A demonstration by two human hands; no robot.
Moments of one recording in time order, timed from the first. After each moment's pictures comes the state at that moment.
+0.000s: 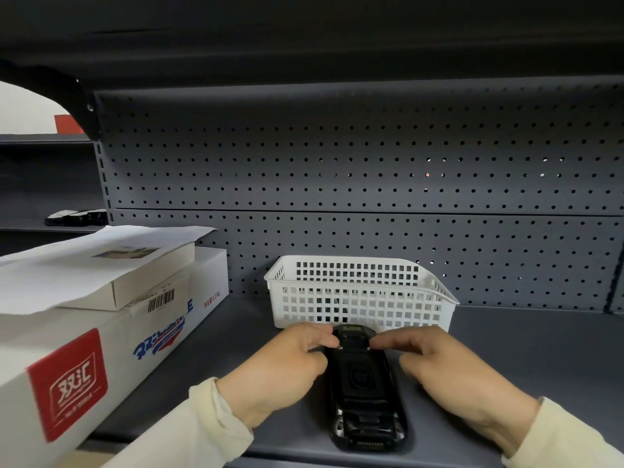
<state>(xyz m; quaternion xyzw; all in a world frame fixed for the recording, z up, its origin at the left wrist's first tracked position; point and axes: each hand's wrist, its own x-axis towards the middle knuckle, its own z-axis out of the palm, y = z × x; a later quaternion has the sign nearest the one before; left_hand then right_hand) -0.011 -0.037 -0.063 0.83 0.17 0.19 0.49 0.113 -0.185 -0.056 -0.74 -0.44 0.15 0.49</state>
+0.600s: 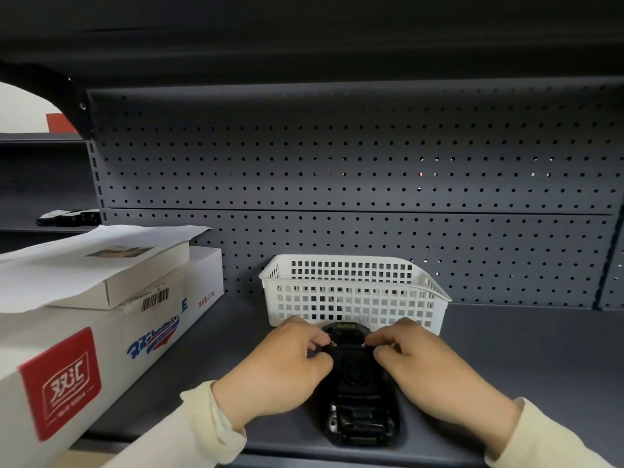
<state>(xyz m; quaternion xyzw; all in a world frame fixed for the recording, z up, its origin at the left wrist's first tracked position) -0.017 -0.040 -0.057 0.91 0.18 0.21 0.32 0.102 -0.180 -0.052 -0.81 -0.46 0.01 0.36</state>
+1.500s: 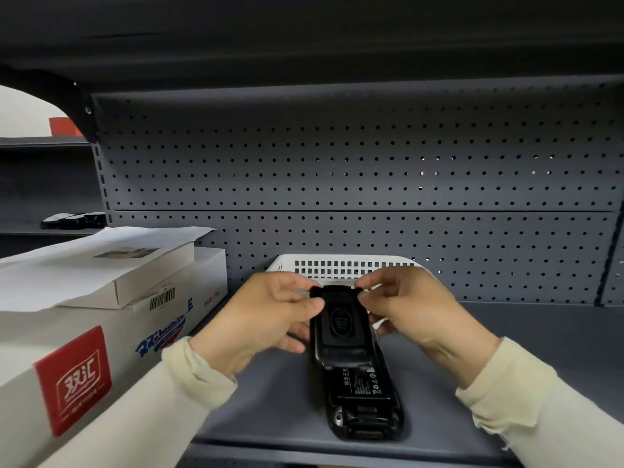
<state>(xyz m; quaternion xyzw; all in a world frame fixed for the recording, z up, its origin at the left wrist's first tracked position) -0.030 -0.033 -0.010 0.76 0.20 0.23 0.58 0.099 -0.156 -0.010 -0.70 -0.39 0.17 0.58</state>
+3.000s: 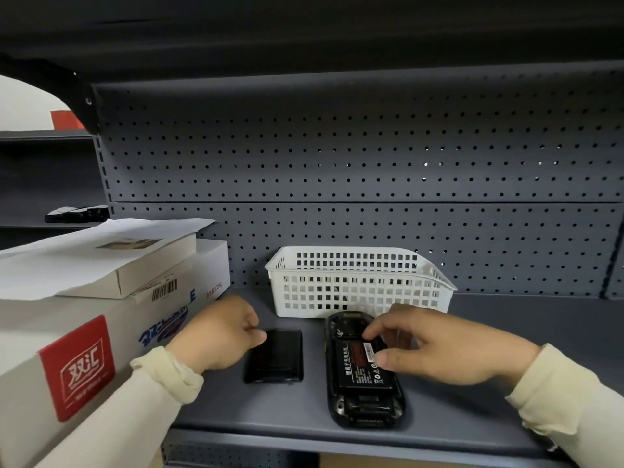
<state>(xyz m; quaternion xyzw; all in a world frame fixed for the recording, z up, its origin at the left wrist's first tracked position) -0.048 0.024 -0.048 0.90 0.36 0.13 0.21 0.122 -0.189 -0.028 -0.77 -0.61 0.10 0.16</state>
